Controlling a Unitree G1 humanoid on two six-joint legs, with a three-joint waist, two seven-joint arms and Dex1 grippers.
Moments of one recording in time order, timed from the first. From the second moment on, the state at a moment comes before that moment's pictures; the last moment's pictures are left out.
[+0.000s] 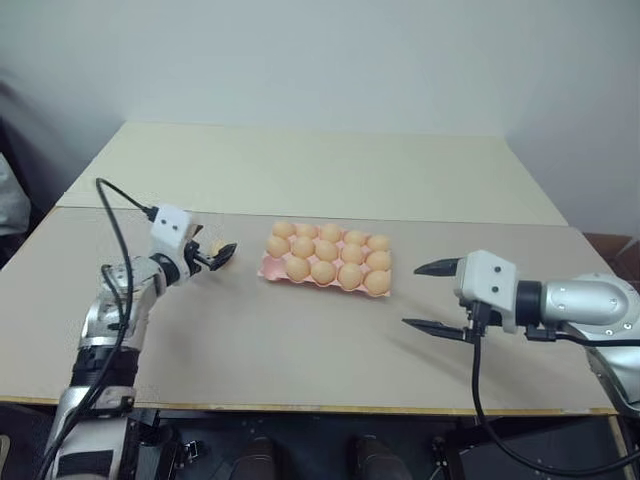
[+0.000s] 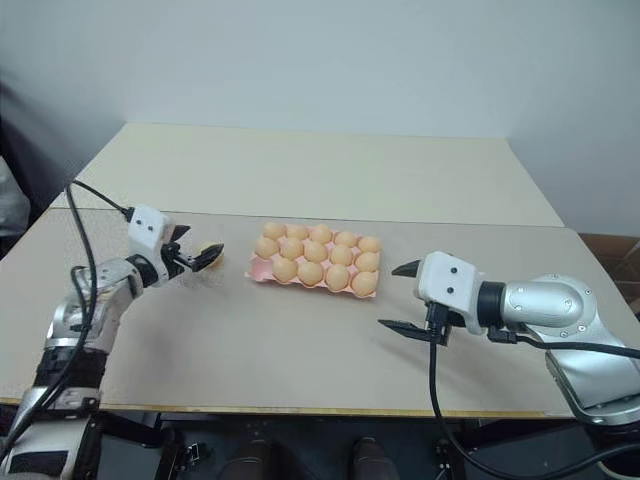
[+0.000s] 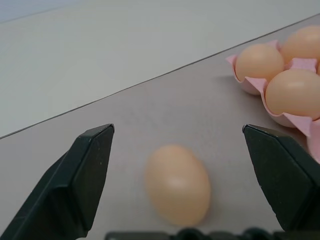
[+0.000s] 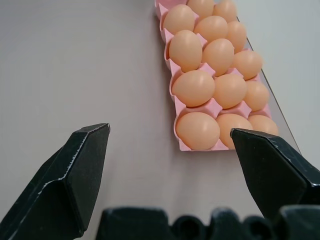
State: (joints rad) left arm -0.60 0.59 0.08 0.35 -0.18 0.33 -0.61; right arm -0.25 -0.96 -0.06 -0.52 0.34 0.45 0.99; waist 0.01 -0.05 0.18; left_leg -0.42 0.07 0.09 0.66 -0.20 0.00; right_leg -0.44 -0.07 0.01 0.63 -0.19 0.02
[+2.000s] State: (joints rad) left arm -0.67 0.50 -0.05 0.37 -0.18 0.26 -0.93; right arm -0.18 -0.97 -0.13 -0.62 0.35 0.56 0.90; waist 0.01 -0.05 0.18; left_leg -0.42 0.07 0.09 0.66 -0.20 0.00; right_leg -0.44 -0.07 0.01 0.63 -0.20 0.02
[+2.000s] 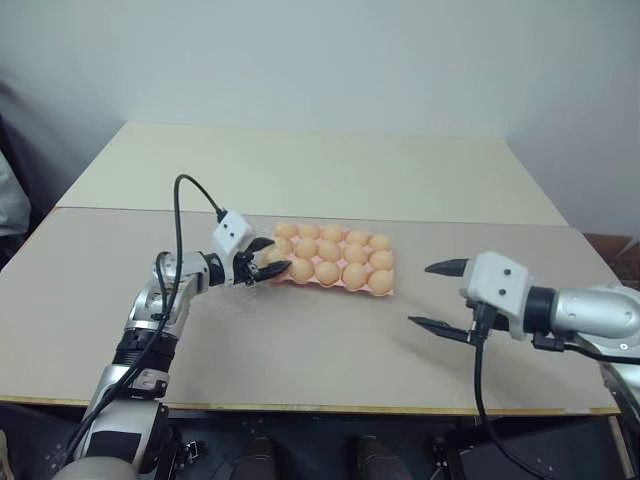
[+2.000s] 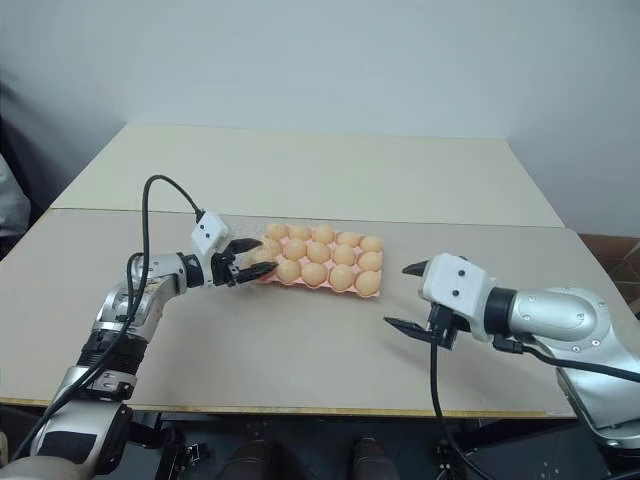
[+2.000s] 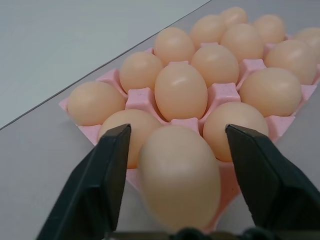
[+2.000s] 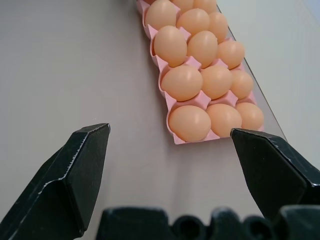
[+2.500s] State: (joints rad) left arm -0.50 0.69 0.14 0.13 -0.31 0.24 -1.01; right arm -0.19 -0.97 -0.13 -0.62 0.36 0.56 0.90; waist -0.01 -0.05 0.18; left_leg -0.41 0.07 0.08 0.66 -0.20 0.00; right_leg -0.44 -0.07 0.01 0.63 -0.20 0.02
